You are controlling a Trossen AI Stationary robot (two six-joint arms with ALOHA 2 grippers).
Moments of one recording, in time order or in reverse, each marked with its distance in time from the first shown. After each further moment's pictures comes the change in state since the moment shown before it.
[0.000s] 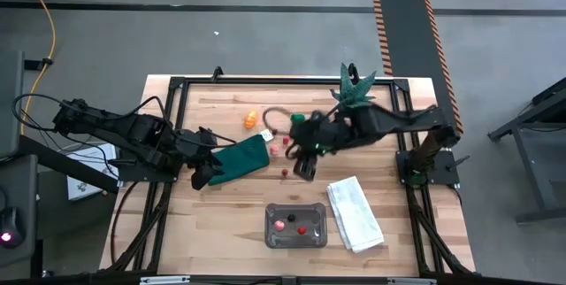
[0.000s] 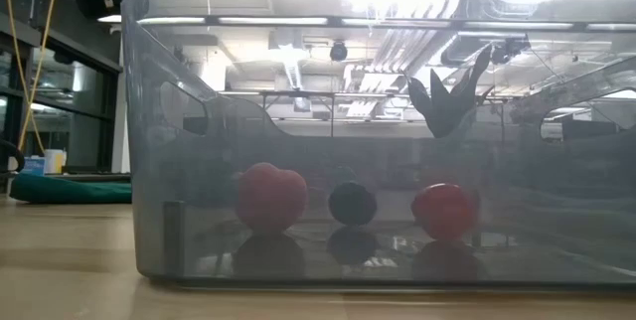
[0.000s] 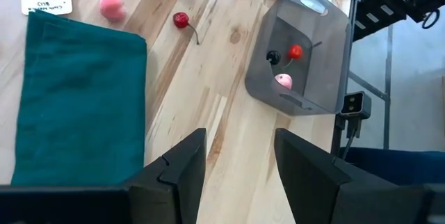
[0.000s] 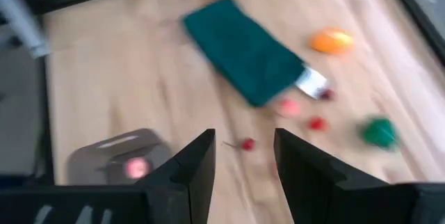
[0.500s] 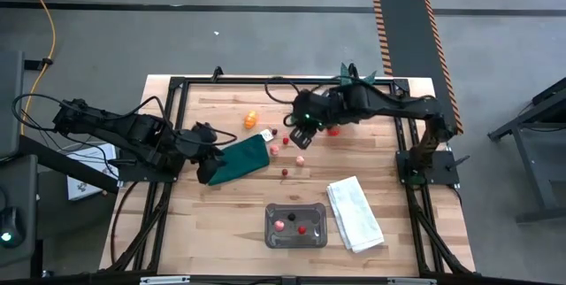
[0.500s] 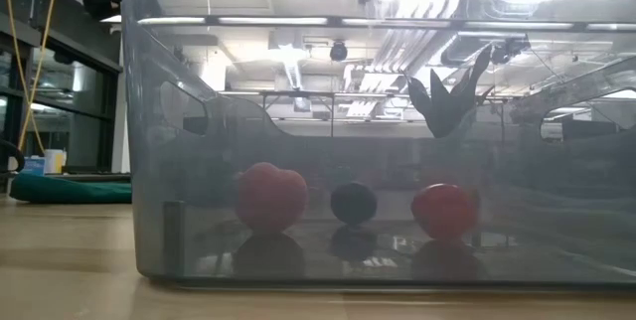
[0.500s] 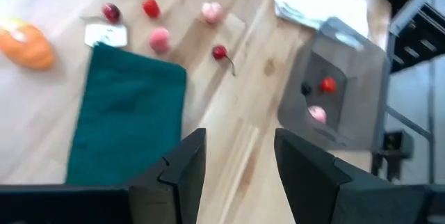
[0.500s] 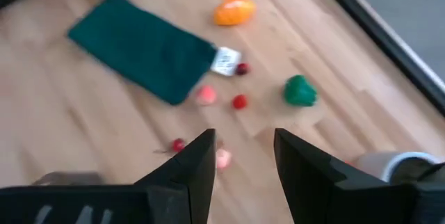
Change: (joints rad) left arm 0.000 0.000 0.000 0.001 -0.175 -0.016; right arm -0.186 0.026 0.000 -0.121 0.055 0.122
